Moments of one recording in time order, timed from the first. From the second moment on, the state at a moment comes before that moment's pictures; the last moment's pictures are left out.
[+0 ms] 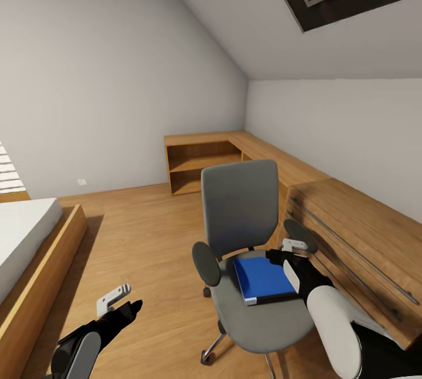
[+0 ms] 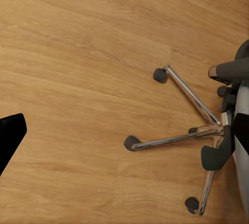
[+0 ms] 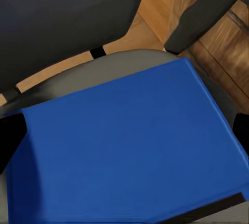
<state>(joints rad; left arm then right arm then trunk) -0.09 -0.02 0.09 -1.50 0.61 0.68 0.38 -0.86 0.03 -0.37 -0.34 0.21 0.22 -0.05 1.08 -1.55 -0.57</state>
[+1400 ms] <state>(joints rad) -0.09 -0.02 0.10 -1.48 0.61 0.68 0.37 -0.86 0.03 -0.37 -0.31 0.20 0.22 -0.05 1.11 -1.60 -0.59</state>
